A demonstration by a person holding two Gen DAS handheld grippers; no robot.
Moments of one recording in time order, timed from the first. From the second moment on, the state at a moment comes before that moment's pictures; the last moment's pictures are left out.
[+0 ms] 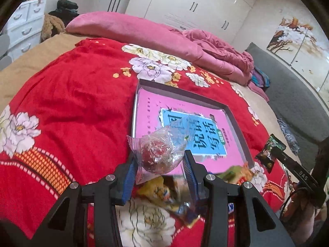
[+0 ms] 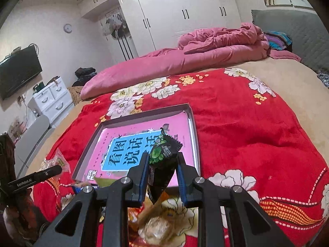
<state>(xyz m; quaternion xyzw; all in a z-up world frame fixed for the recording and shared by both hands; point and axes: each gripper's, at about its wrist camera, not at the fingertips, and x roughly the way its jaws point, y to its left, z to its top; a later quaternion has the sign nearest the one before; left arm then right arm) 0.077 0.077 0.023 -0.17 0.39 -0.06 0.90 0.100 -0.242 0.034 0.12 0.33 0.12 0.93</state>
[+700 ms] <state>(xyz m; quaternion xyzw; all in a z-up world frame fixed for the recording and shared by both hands) 0.126 0.067 -0.003 -0.15 0.41 -0.07 0.90 0.141 -0.235 0.014 0.11 0.35 0.09 0.92</state>
